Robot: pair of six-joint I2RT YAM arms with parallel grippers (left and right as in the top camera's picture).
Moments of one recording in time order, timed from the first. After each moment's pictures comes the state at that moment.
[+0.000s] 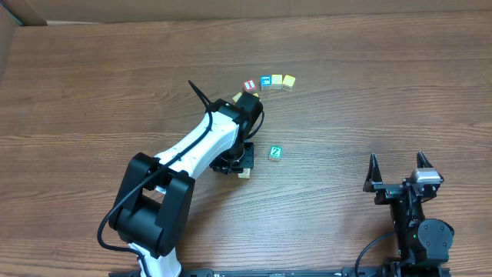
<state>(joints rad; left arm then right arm) -0.50 1.90 1.28 -1.06 0.00 -0.48 -0.04 0.01 0.02 -0.03 -0.07 0.01</state>
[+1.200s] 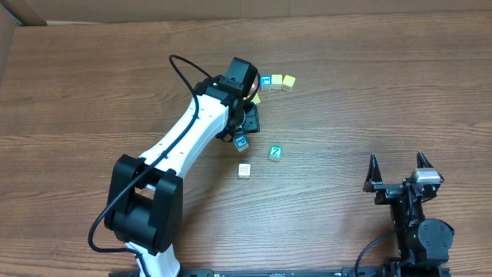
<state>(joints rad) -0.43 1.90 1.46 -0.89 0.00 -0.56 -0.04 0.01 0.02 -0.03 -0.07 0.01</state>
